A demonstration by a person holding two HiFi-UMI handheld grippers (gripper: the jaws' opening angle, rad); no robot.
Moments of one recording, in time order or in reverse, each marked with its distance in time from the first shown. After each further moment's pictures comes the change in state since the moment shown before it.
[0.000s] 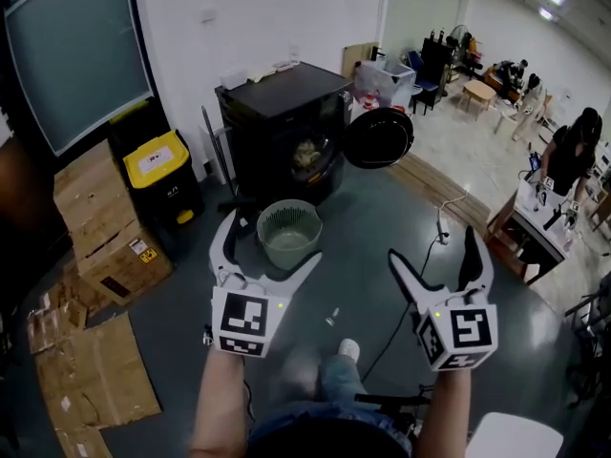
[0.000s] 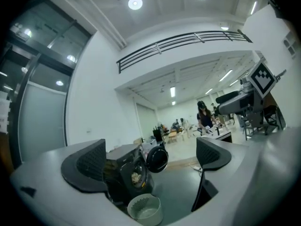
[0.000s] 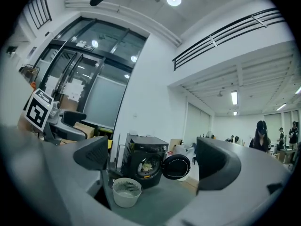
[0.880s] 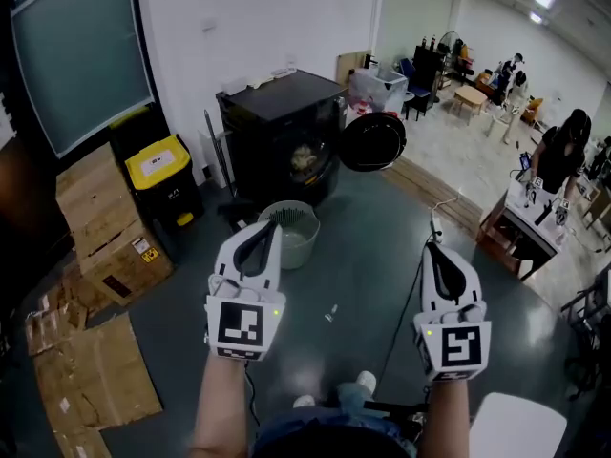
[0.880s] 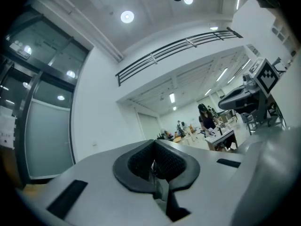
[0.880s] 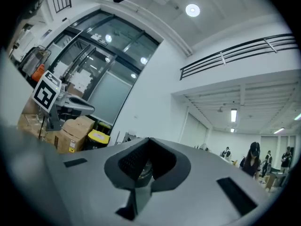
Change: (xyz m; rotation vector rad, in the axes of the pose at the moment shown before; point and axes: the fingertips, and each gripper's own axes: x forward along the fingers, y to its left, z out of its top) left arm -0.077 -0.009 0.038 0.106 -0.104 0.051; right arm -0.084 0.033 0.024 -0.195 -0.074 -0.012
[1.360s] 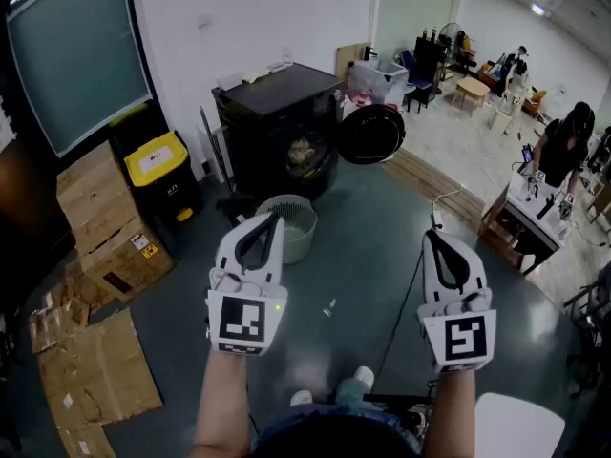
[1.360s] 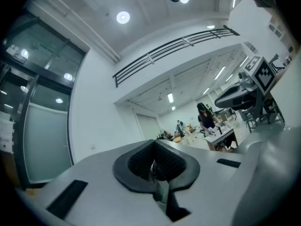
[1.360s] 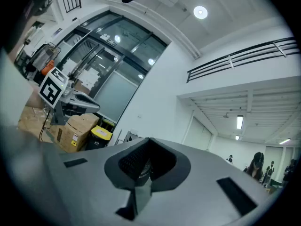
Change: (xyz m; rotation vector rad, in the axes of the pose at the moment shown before) left arm 0.028 -0.026 0.015 0.031 -0.014 -0.007; right arm 0.009 -0.032 -0.002 -0.109 -0.033 0.060
